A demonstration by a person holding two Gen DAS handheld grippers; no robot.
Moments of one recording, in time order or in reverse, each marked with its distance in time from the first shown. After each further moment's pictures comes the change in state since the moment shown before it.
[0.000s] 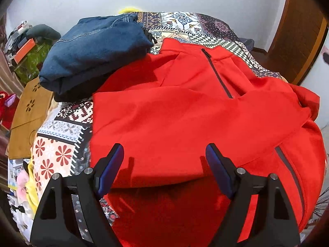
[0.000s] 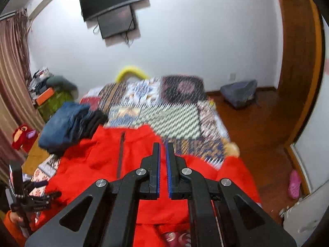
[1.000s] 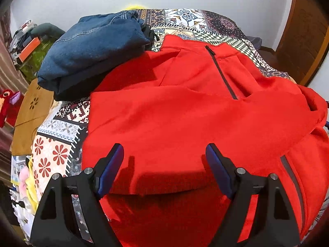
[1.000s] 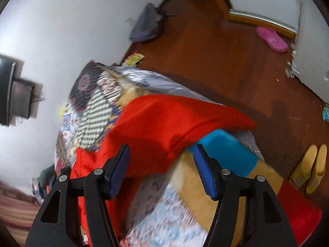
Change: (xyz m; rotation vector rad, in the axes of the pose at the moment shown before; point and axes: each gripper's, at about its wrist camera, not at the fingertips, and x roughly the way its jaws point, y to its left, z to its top) left arm 0.019 -0.020 0.009 -0.018 0.018 0.060; right arm 0.043 -0.216 -0.098 0.965 0.206 -0.113
